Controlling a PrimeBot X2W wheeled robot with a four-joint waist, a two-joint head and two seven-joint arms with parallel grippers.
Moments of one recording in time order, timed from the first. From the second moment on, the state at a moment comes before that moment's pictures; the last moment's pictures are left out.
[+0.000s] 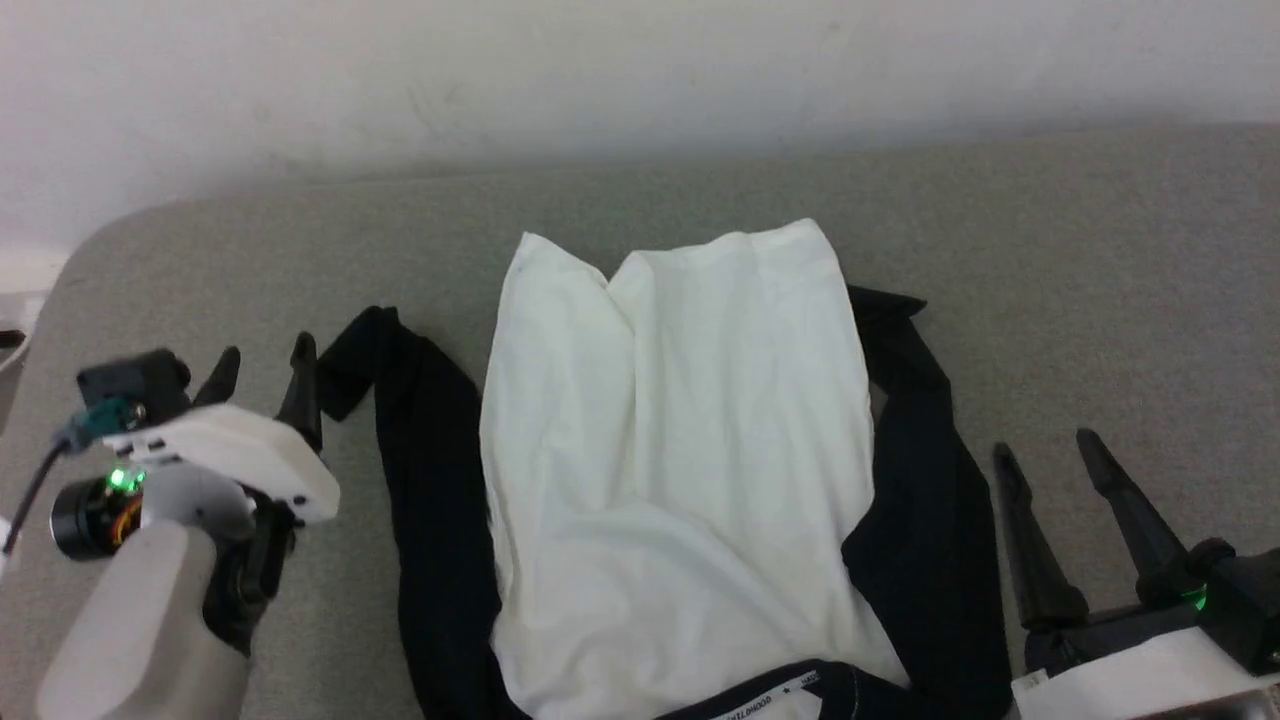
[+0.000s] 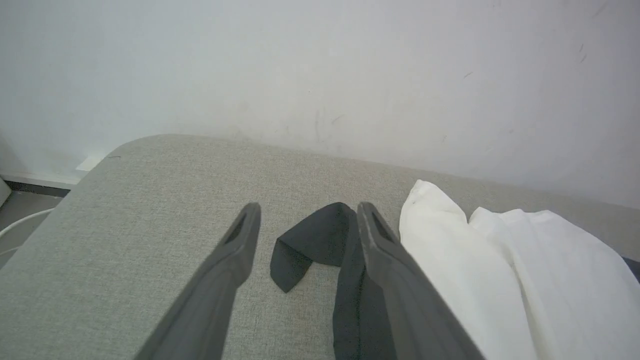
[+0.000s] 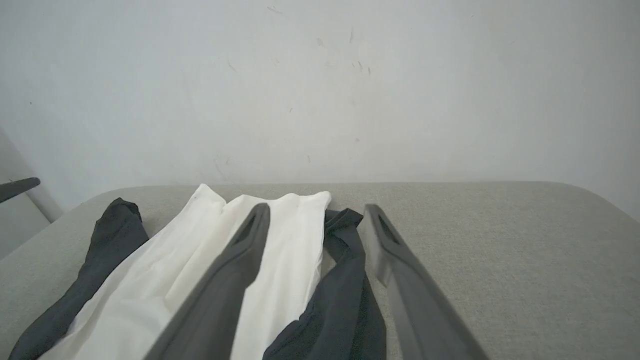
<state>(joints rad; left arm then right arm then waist) -0.30 0.41 -0.22 0.24 -0.65 0.20 0.01 0.20 -0.05 0.00 -0.37 0.18 0.13 0.03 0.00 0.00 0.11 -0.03</state>
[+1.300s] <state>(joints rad) -0.73 0.52 -0.39 0.59 -0.60 0.09 0.32 0.14 -0.05 -0.10 -0.30 0.22 0.13 0.02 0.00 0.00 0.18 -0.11</state>
